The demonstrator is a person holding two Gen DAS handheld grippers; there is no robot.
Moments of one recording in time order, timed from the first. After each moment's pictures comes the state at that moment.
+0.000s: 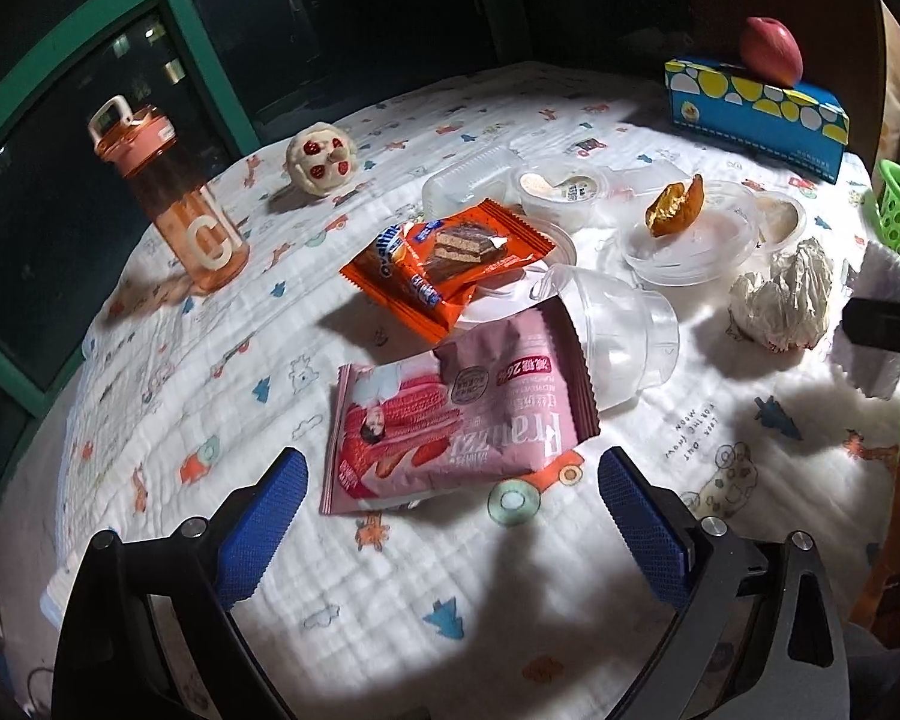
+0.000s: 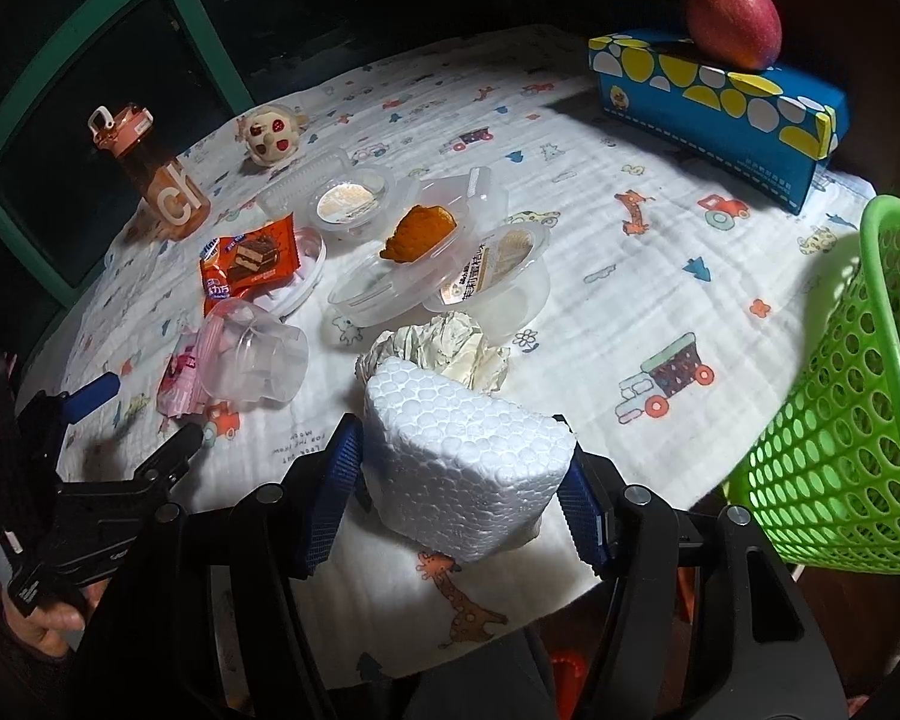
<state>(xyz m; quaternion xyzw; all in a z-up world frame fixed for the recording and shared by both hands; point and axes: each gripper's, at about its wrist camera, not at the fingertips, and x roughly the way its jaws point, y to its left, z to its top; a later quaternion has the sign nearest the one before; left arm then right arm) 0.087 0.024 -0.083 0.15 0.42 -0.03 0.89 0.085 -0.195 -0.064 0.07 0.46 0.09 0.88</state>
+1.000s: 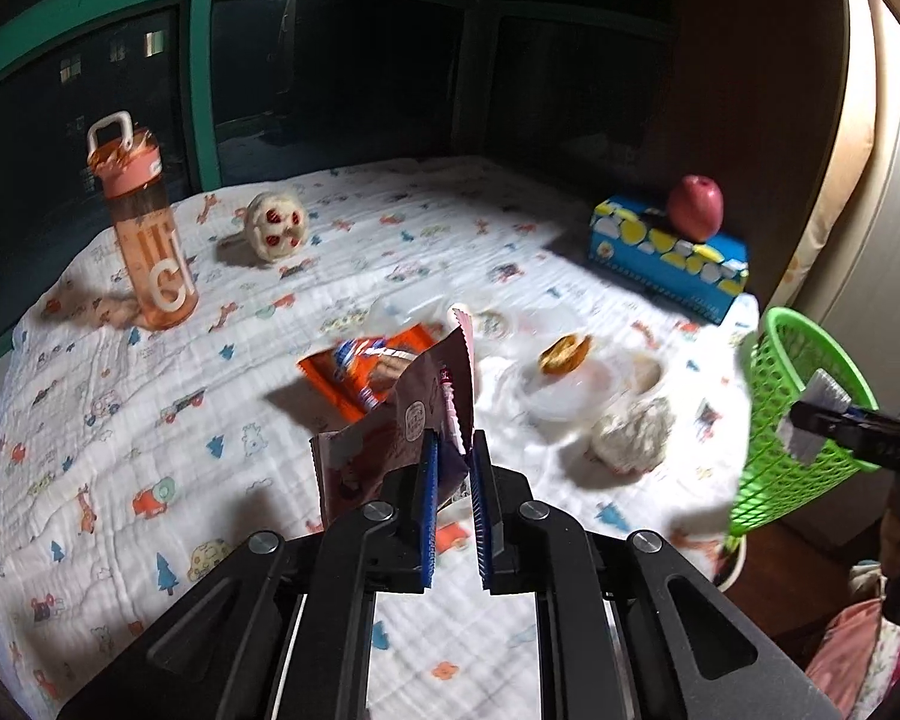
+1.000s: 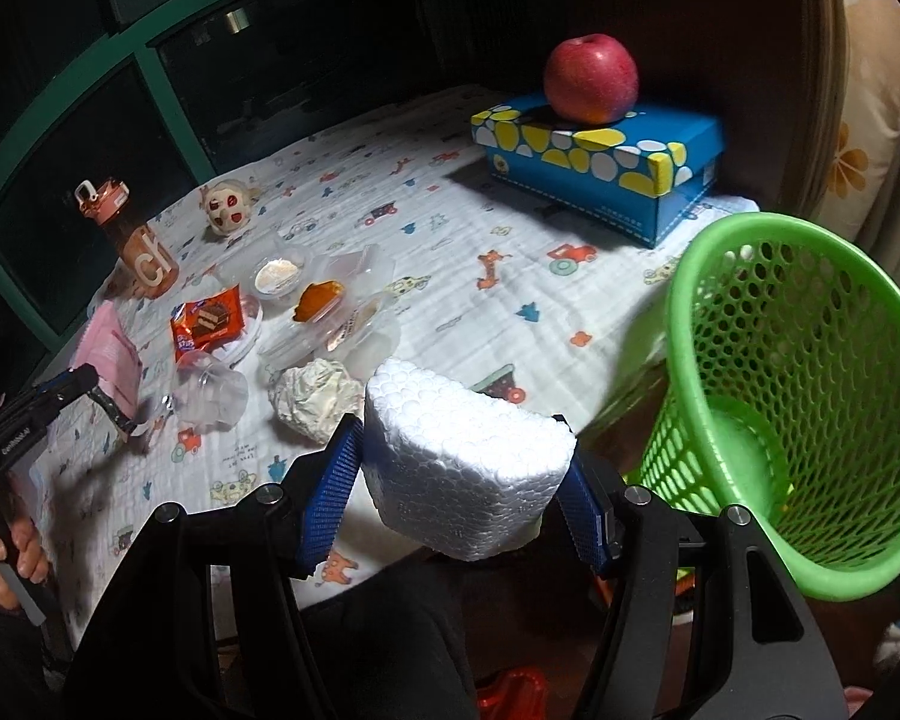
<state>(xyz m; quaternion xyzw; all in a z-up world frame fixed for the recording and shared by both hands) 0.070 0.041 -0.002 0.00 0.37 -0.15 0.92 0.041 -0.279 -0.021 0.09 0.41 0.03 0.91</state>
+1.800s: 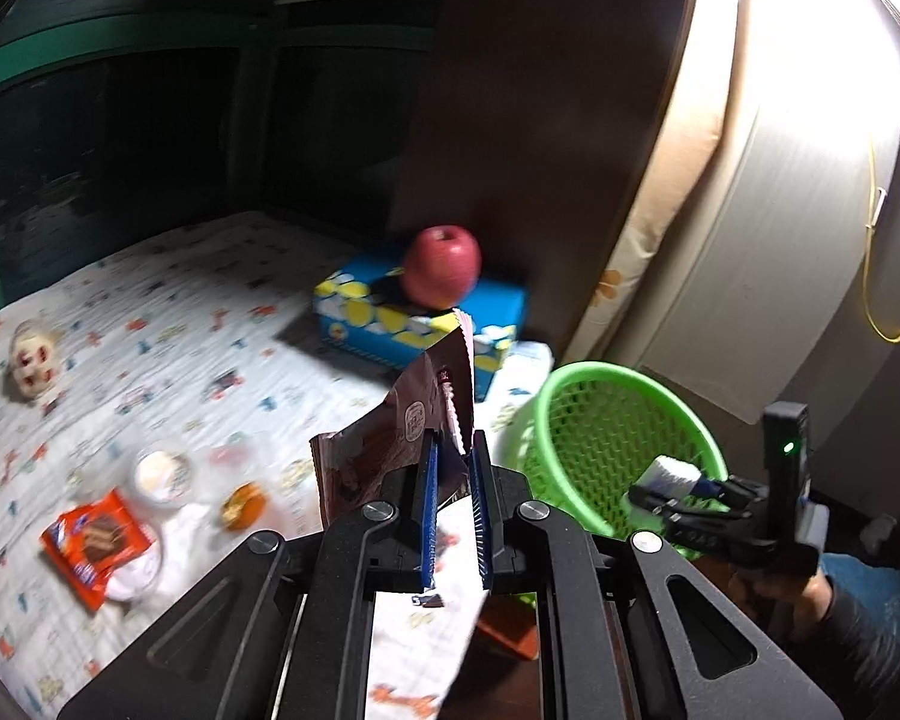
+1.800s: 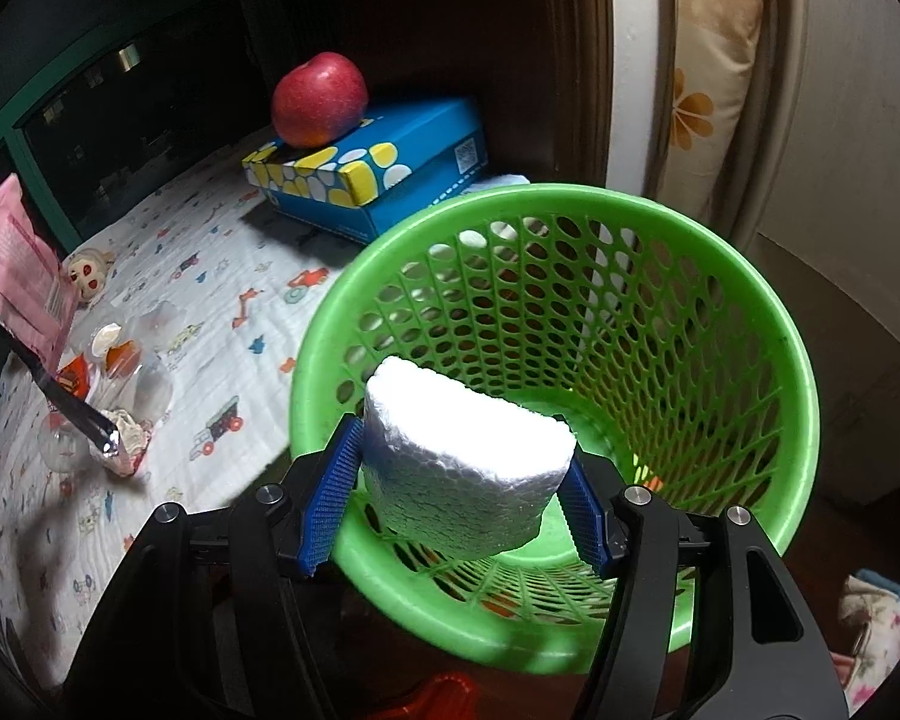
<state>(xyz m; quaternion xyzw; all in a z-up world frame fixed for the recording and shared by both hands) 0.096 -0.154 0.072 0.00 0.34 -0.35 0.88 0.018 -0.424 -0.031 0.11 0.41 -0.10 0.90</state>
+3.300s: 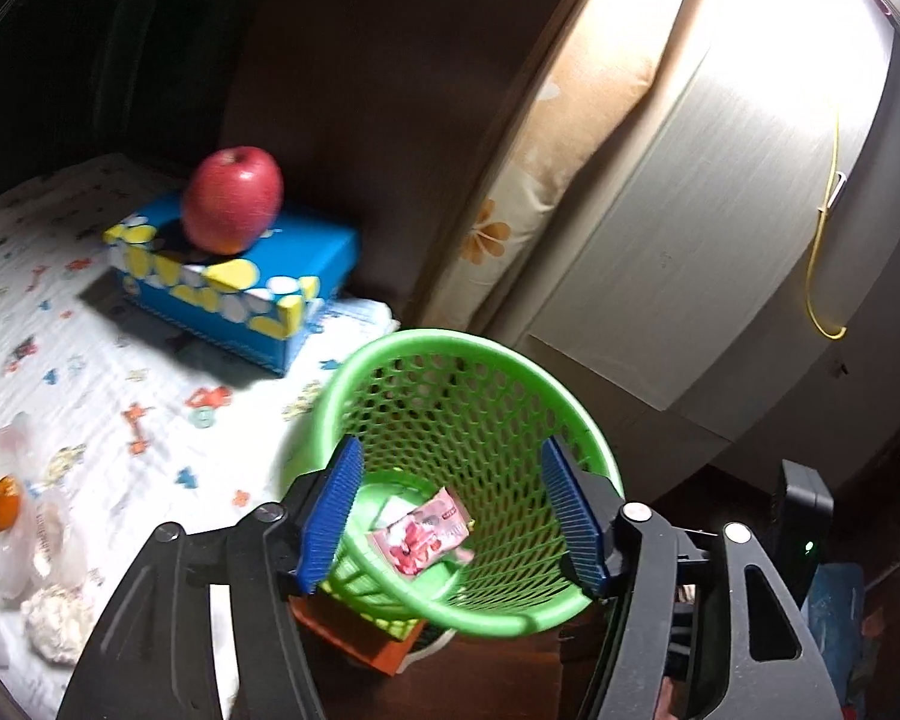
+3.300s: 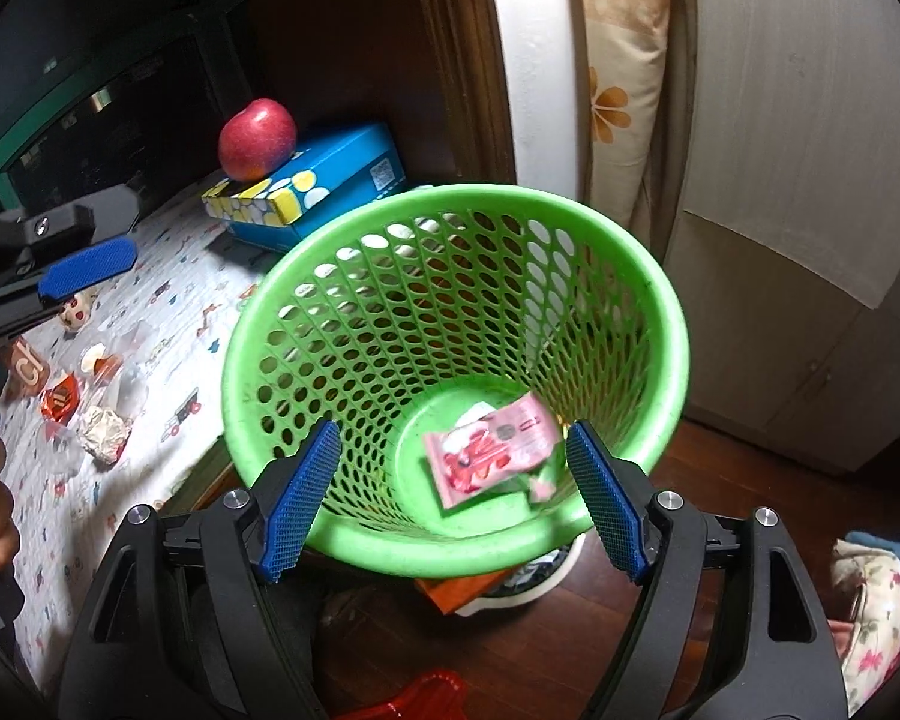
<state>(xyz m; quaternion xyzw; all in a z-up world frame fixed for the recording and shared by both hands) 0.092 -0.279 0.029 -0.04 0.39 -0.43 0.81 -0.046 -0.458 -0.023 0.13 0.38 -0.13 0.90</state>
